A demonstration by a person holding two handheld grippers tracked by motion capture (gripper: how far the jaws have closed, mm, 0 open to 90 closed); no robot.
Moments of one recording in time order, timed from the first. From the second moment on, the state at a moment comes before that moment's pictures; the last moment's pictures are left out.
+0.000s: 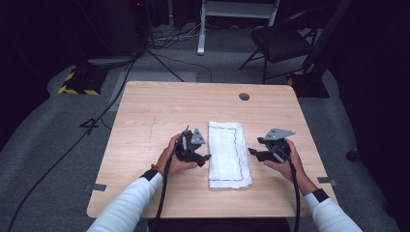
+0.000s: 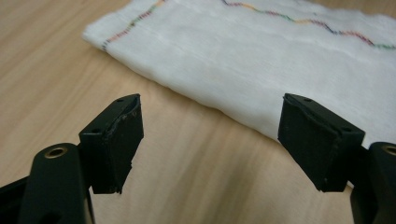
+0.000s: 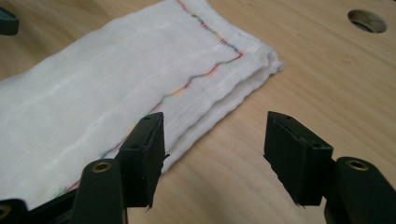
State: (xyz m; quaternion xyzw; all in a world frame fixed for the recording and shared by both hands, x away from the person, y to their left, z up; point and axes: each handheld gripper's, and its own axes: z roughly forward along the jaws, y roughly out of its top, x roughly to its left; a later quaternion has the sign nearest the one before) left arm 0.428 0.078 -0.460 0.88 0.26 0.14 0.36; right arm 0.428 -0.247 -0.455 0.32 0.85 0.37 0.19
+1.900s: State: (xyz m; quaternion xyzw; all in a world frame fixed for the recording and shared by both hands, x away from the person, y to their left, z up) left arm 0.542 0.044 -0.492 0.88 0.31 0.08 0.35; right arm 0.543 -0.199 -0.489 0.38 0.85 0.34 0.11
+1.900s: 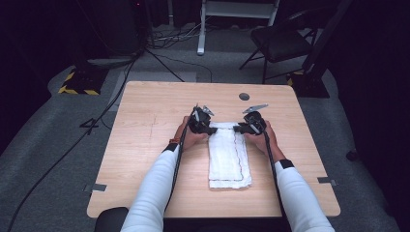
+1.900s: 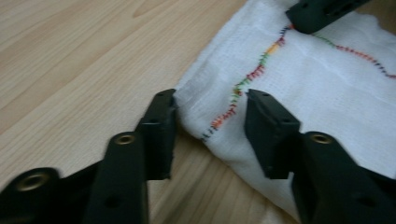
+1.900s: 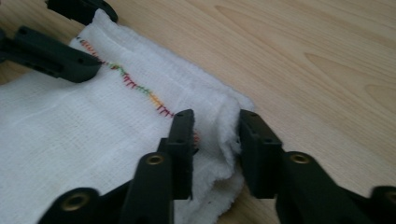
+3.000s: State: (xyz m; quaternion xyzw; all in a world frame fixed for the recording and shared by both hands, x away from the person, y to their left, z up) left arm 0.546 0.025 -0.439 0.86 0.30 0.19 0.36; right arm 0.538 -0.194 -0.435 0.33 0.83 0.38 0.23
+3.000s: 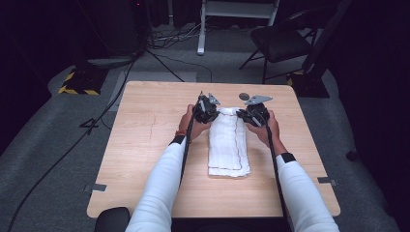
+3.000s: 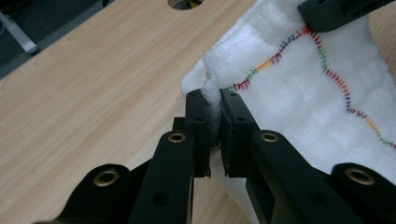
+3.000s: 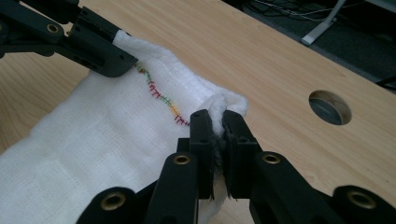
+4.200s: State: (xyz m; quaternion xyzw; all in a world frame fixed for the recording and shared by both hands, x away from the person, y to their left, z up) left arm 0.465 0.060 -0.432 0.88 0.17 0.12 0.43; right arm 0.464 -0.221 -0.428 0.24 0.85 0.44 0.15
